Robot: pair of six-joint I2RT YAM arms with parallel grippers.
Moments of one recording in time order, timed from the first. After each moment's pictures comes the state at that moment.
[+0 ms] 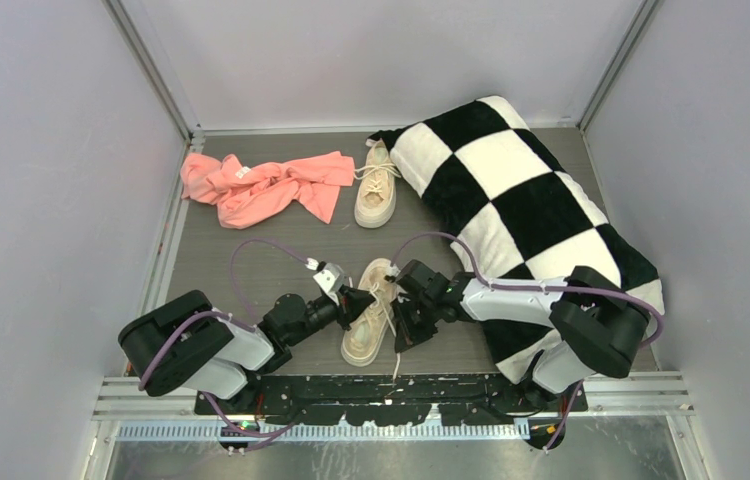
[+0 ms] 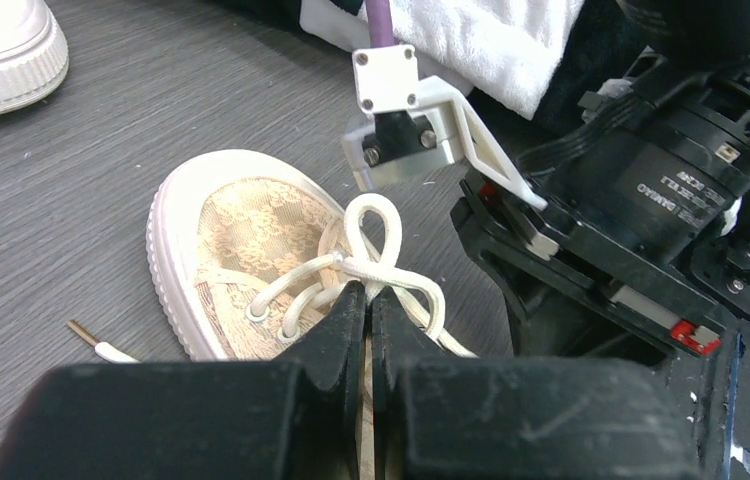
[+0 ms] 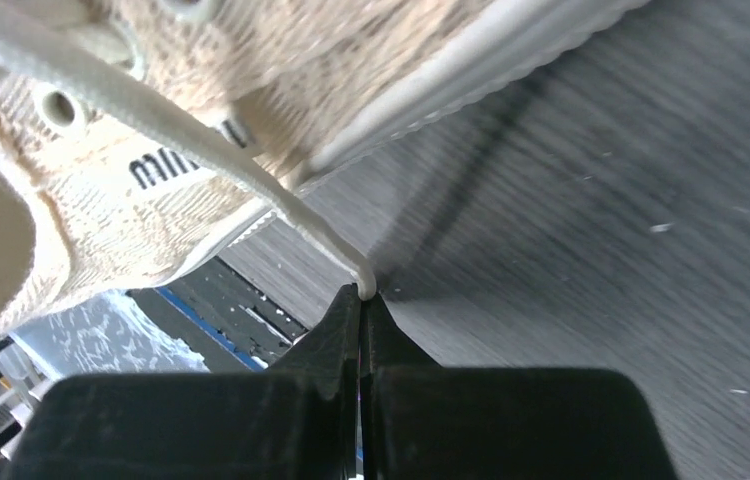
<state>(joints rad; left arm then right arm) -0.86 1.41 0.07 1.29 0.10 -0.27 0.95 1.52 0.71 -0.29 -0.32 0.62</state>
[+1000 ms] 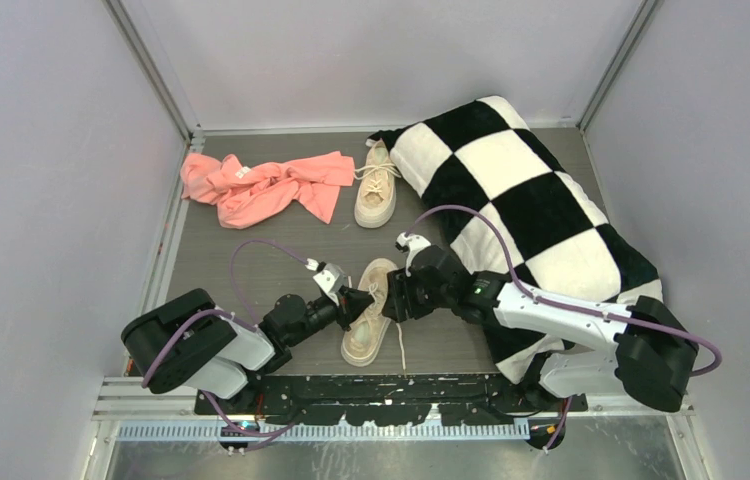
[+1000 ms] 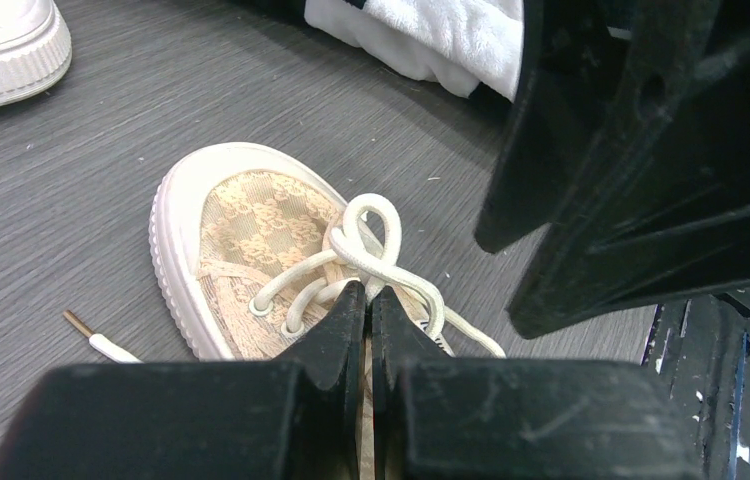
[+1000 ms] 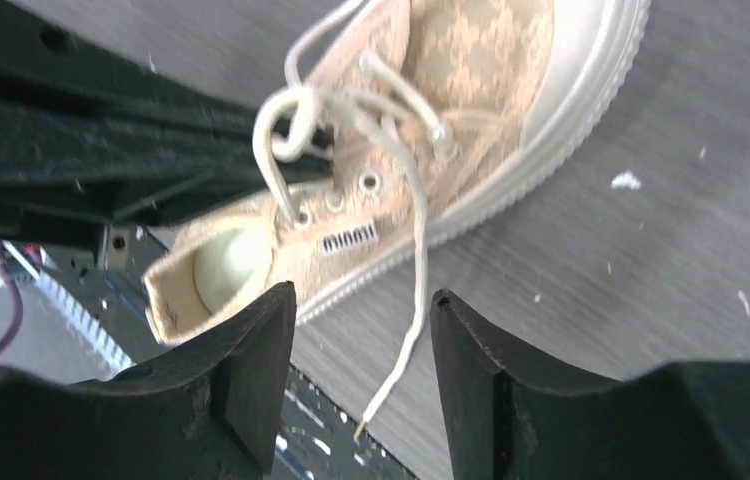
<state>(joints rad) -0.86 1.43 0.07 1.31 0.09 -0.27 0.96 1.24 0.71 -0.25 -0.07 0.57</state>
